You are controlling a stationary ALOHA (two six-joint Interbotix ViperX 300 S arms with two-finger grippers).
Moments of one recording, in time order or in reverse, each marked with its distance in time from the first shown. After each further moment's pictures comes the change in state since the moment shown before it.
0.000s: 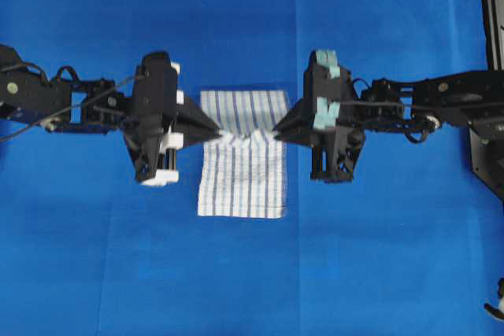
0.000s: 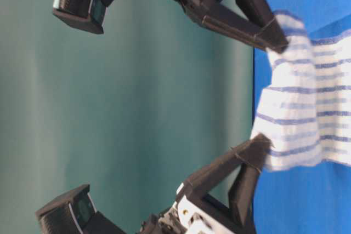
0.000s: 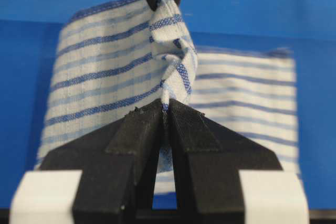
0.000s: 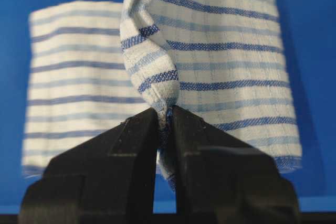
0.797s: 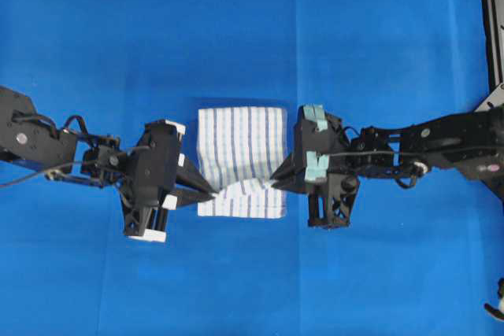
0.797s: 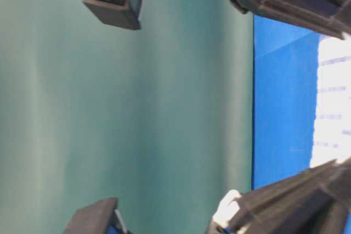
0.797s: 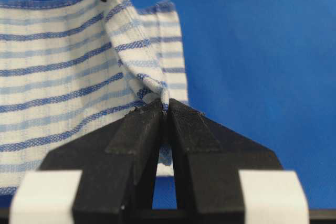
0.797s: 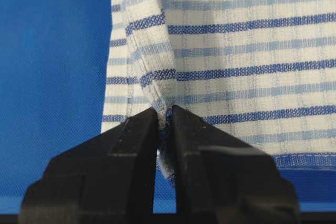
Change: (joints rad) left arm -0.184 0.101 0.000 -0.003 -0.051 -0.025; right arm 0.173 0.130 -0.003 0.144 -0.106 0.000
